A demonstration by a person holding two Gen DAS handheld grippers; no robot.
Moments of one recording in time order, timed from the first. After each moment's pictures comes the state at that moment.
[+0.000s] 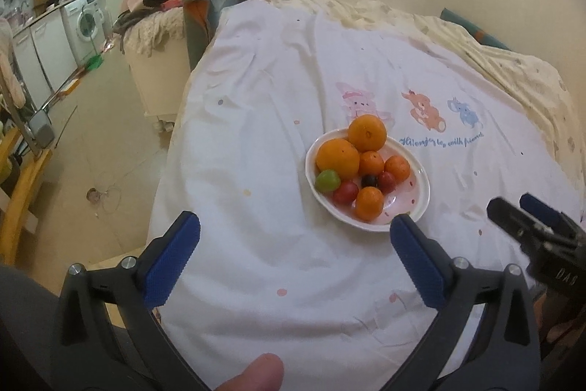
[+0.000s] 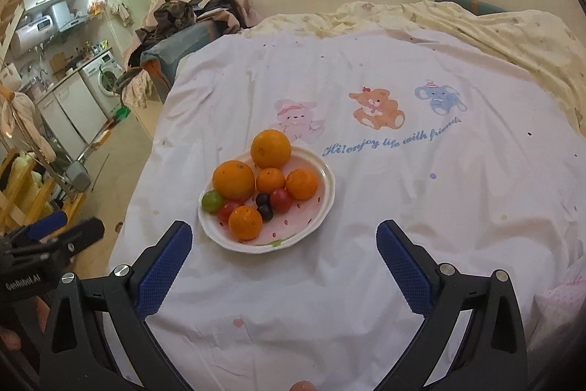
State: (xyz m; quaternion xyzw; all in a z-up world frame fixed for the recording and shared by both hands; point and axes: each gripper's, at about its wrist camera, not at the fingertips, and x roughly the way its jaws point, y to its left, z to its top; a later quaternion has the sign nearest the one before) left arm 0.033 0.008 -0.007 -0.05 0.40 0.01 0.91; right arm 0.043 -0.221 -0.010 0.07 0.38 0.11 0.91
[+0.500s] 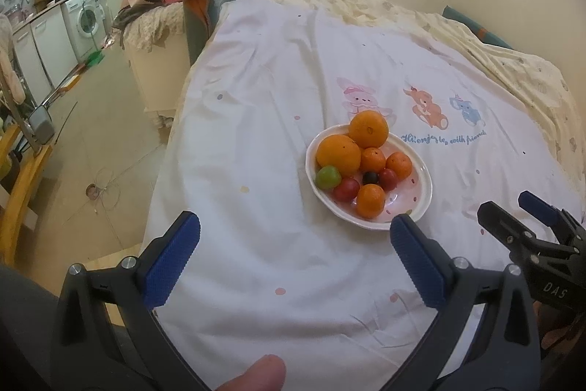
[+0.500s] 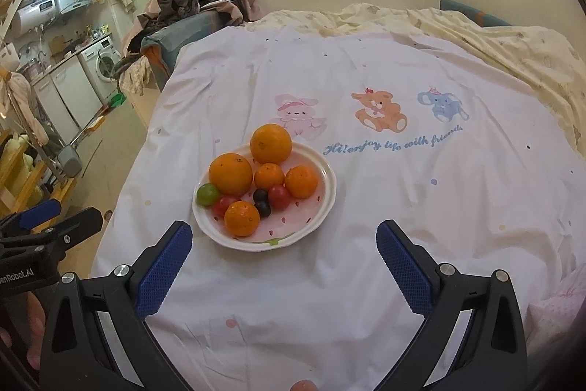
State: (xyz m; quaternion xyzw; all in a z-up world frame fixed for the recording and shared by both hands) left arm 0.033 0.006 -0.012 -0.05 0.41 0.01 0.91; right arm 0.045 -0.208 -0.015 0.03 0.38 0.11 0.92
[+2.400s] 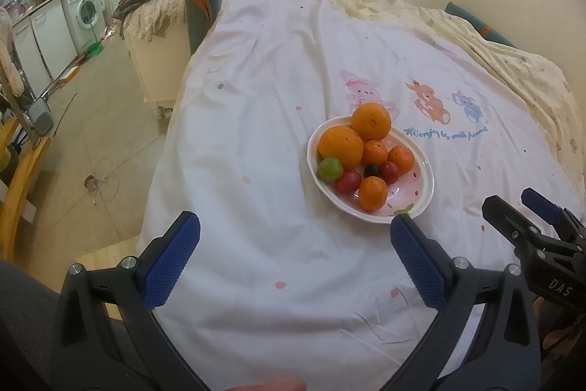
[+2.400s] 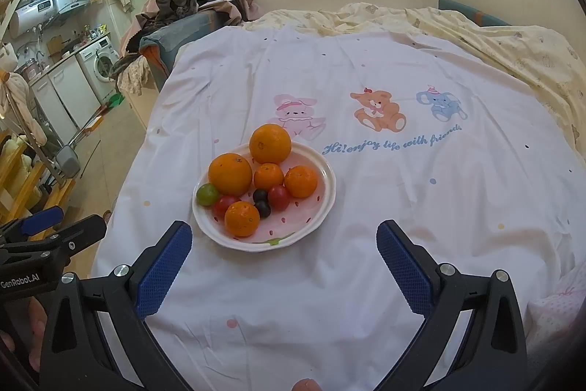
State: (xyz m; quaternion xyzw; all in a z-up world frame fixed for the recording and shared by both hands) left arm 0.033 0.009 -0.018 -0.06 0.42 0.01 0.90; right arm 0.045 -0.208 -0.014 0.04 0.39 0.11 0.92
